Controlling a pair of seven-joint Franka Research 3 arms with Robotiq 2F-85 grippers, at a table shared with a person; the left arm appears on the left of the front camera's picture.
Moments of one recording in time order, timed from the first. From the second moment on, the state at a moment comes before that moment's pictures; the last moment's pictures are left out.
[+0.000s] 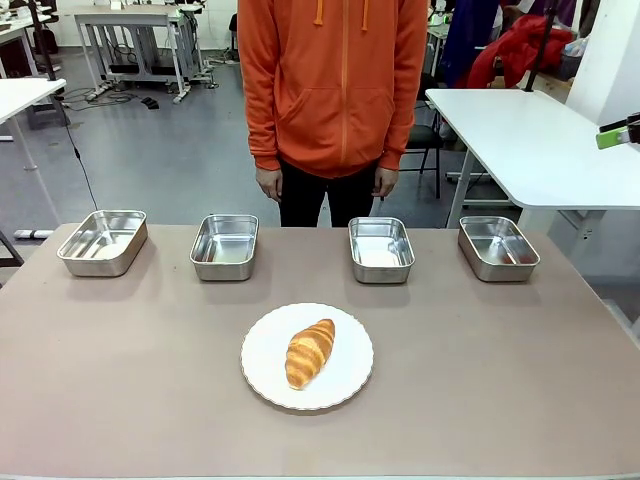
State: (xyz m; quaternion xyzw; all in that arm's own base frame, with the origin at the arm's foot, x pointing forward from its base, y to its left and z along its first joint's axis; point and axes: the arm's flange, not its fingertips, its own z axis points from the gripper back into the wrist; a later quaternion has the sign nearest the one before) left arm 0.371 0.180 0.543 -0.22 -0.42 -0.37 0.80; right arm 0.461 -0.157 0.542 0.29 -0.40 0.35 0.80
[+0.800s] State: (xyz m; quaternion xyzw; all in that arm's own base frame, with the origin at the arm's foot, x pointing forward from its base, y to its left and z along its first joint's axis) left arm 0.370 0.180 0.543 -0.22 -0.42 -0.37 0.80; right arm 0.461 -0.157 0.542 0.29 -0.40 0.35 0.80
